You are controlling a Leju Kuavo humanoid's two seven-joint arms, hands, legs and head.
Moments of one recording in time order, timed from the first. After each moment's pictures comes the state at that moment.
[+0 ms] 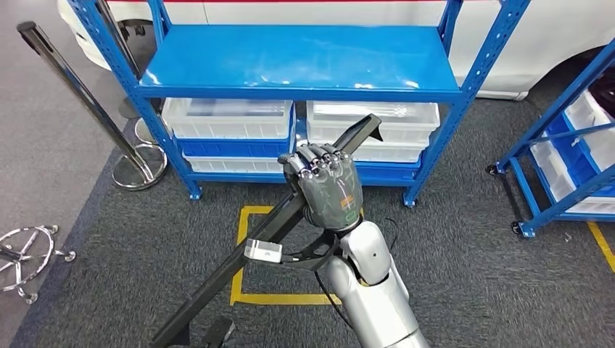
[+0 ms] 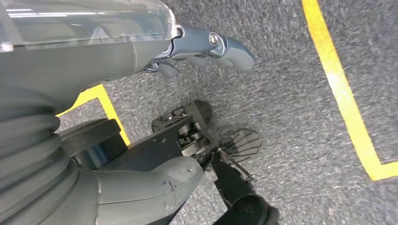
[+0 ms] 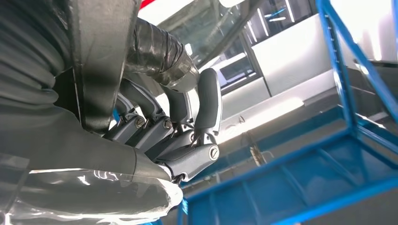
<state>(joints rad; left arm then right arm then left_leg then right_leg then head) -0.21 -0.24 0.87 -0.22 -1.19 -0.04 -0.30 -0.38 0.35 0.31 -1.42 1.33 -0.70 -0.35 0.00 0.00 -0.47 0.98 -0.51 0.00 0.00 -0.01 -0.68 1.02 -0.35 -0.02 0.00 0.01</state>
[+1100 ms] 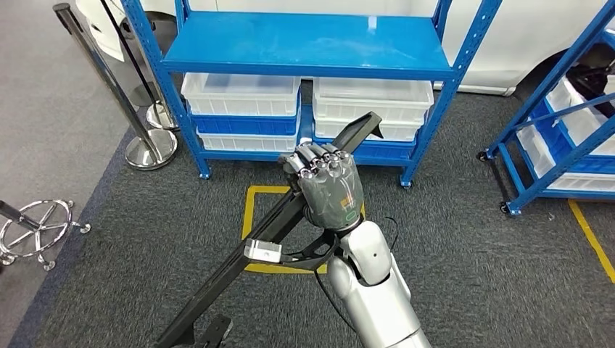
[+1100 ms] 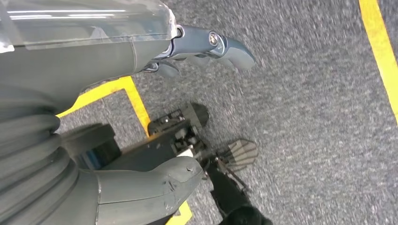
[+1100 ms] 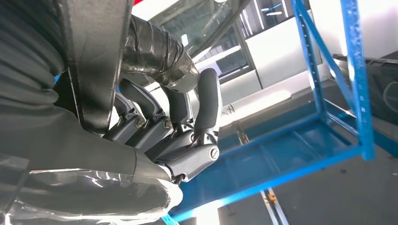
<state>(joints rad) -0.23 -0.25 0.86 -0.22 -1.17 -0.03 -0.29 -0.40 0.34 0.32 -1.42 1.35 -0.70 -0.33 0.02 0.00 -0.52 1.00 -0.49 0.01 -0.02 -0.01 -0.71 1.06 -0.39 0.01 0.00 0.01</state>
